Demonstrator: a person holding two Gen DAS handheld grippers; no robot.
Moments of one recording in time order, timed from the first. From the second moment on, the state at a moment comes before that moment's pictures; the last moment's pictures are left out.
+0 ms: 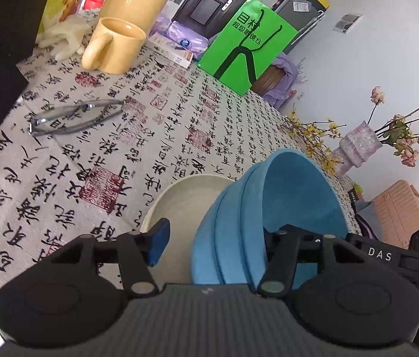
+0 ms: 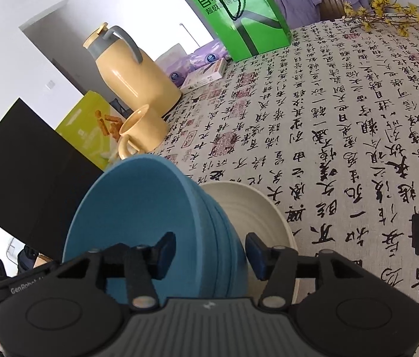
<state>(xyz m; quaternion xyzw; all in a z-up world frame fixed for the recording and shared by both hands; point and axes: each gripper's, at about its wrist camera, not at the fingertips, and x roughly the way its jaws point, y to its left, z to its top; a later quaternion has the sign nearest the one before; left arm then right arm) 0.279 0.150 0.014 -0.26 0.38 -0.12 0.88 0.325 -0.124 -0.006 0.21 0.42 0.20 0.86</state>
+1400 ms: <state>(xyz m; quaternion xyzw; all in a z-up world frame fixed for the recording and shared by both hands) 0.163 0.031 0.065 0.00 0.12 -0.09 0.99 0.157 -0.216 0.031 0.01 0.12 -0.01 0.99</state>
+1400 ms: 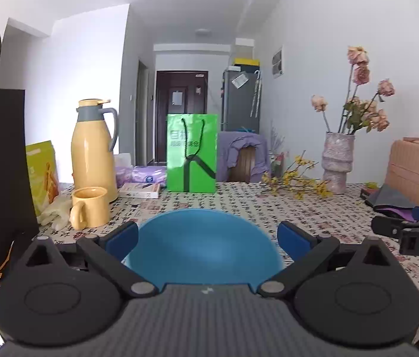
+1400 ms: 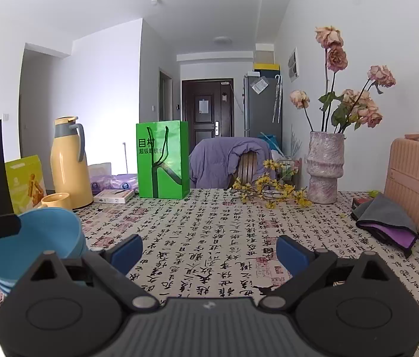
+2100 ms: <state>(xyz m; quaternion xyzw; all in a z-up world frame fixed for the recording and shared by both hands) 0.053 0.035 0.031 -0.01 0.12 -0.10 0.99 0.036 -0.198 -0.006 0.03 0.12 0.02 0.99</state>
